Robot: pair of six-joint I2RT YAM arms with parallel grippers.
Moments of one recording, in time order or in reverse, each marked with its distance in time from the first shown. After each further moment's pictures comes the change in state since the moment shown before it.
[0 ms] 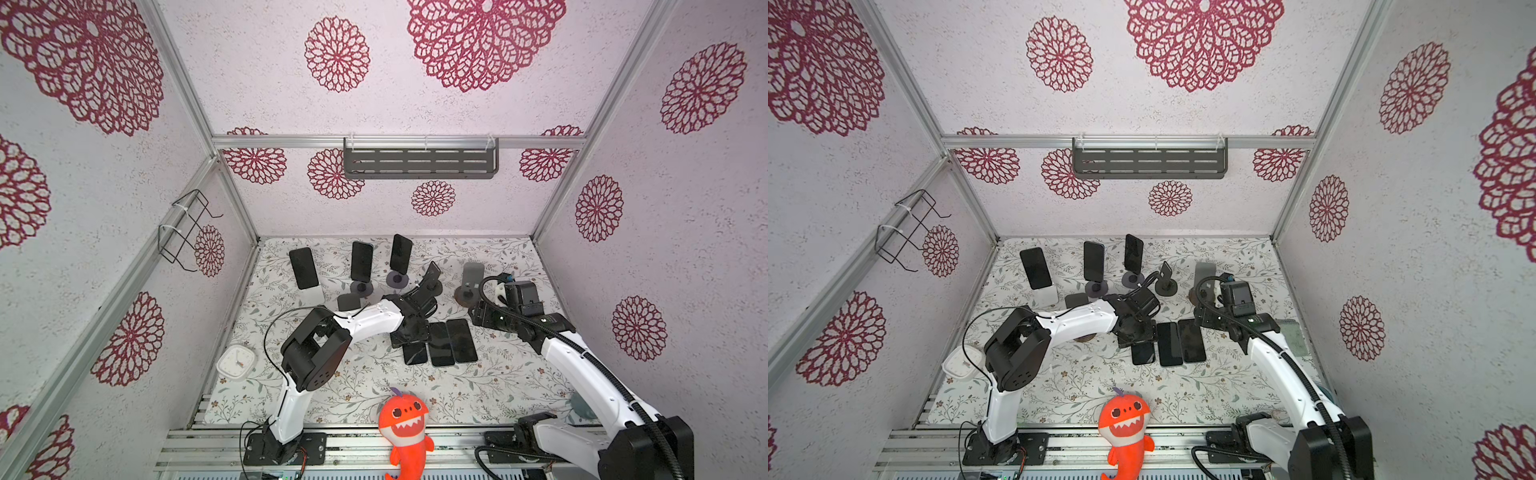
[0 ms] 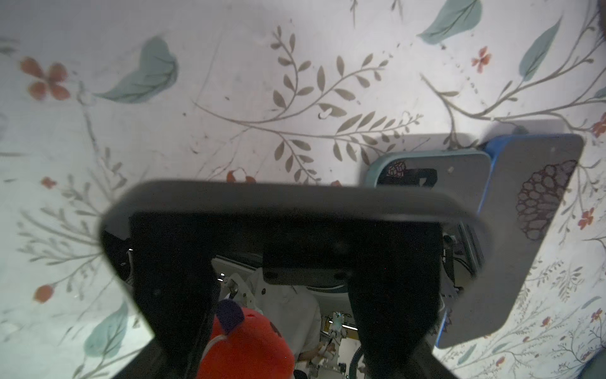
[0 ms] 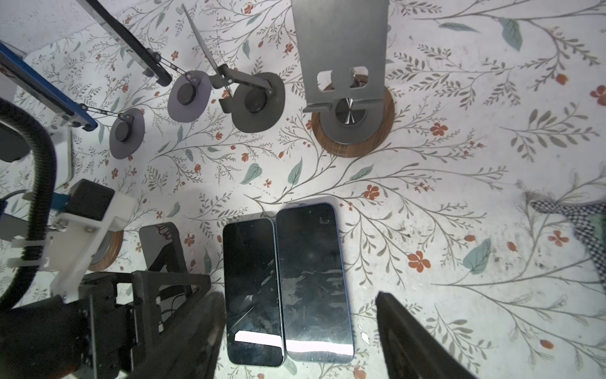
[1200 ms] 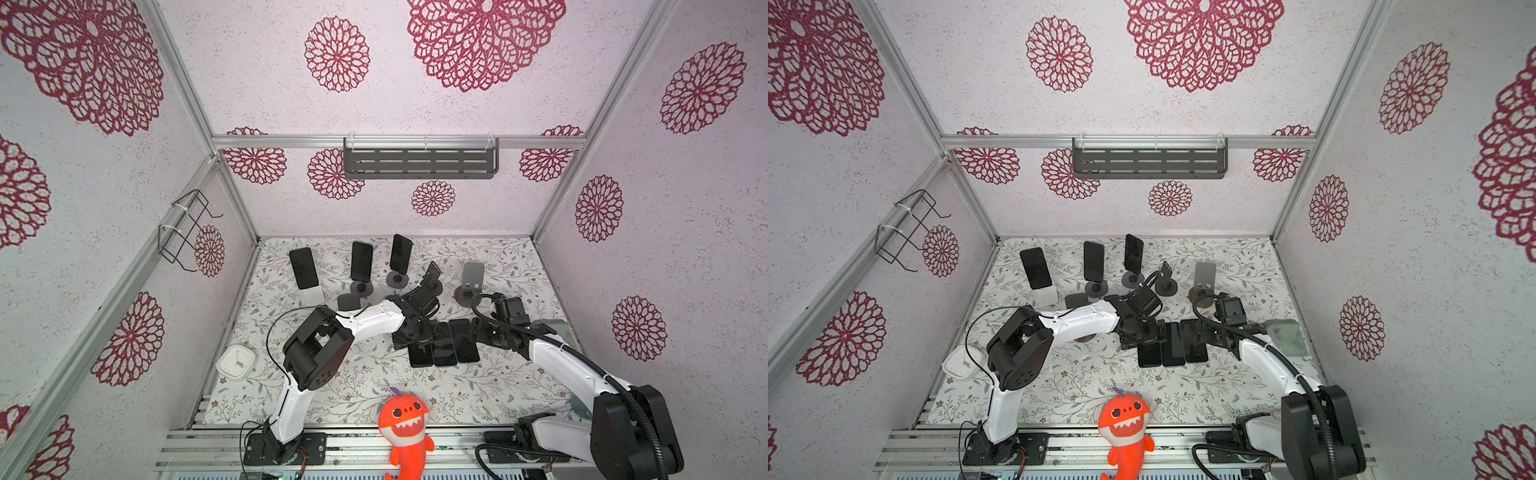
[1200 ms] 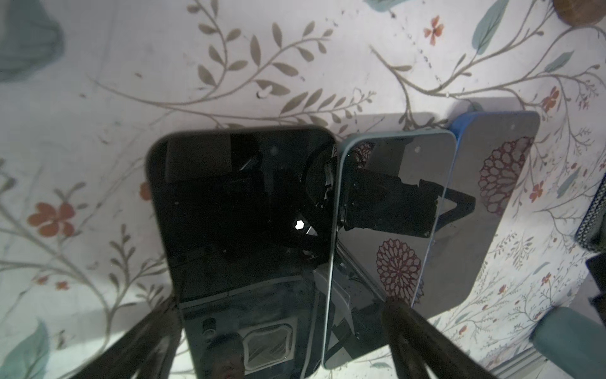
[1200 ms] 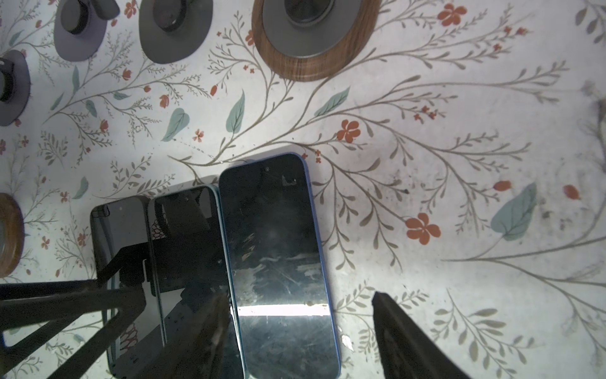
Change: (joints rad) left arm -0.005 0.002 0.012 0.050 0.074 0.025; right arm -0.004 0.105 -0.175 0.142 0.000 0.039
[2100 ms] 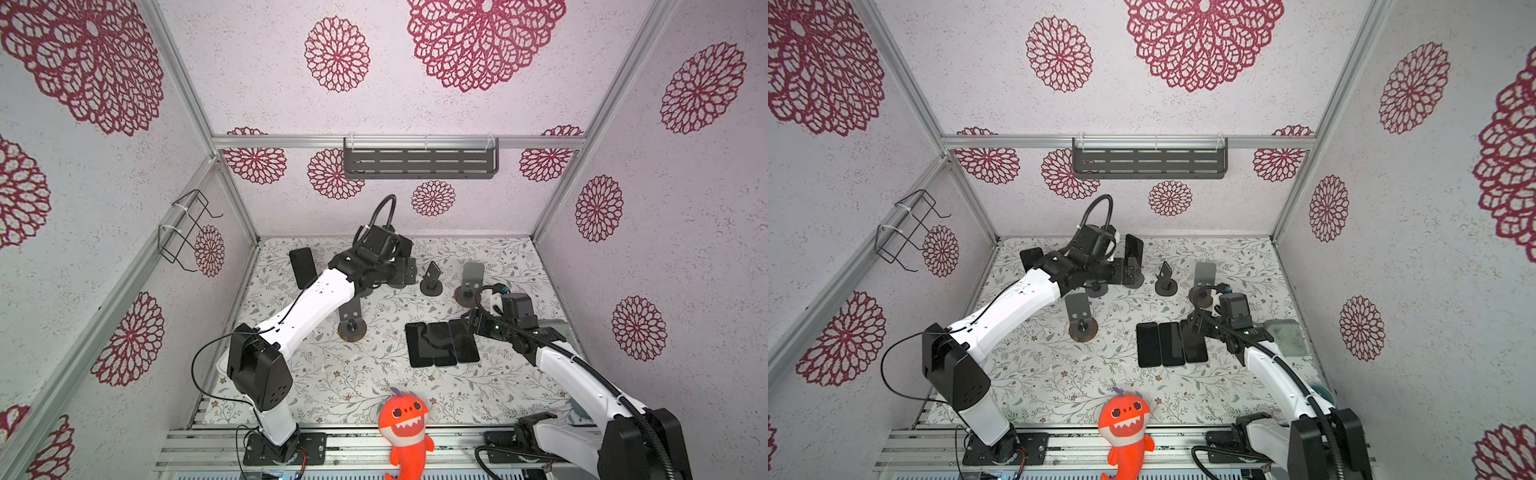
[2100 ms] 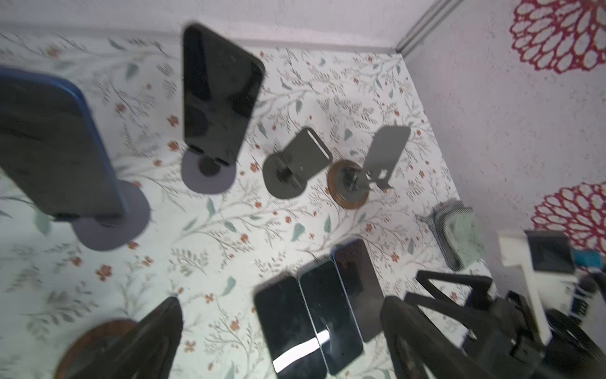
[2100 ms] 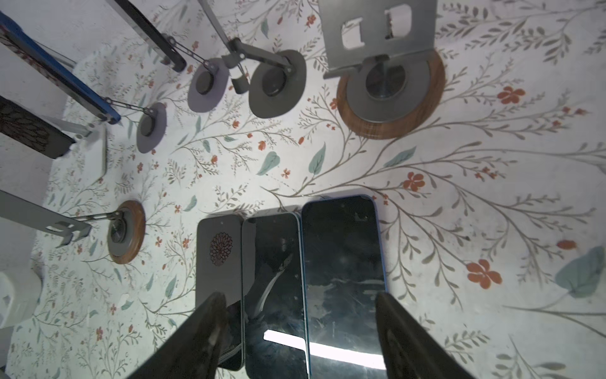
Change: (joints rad) left arm 0.263 -0.309 0.232 -0.047 -0.118 0.528; right arm 0.000 -0.110 0.002 0.106 -0.146 0.032
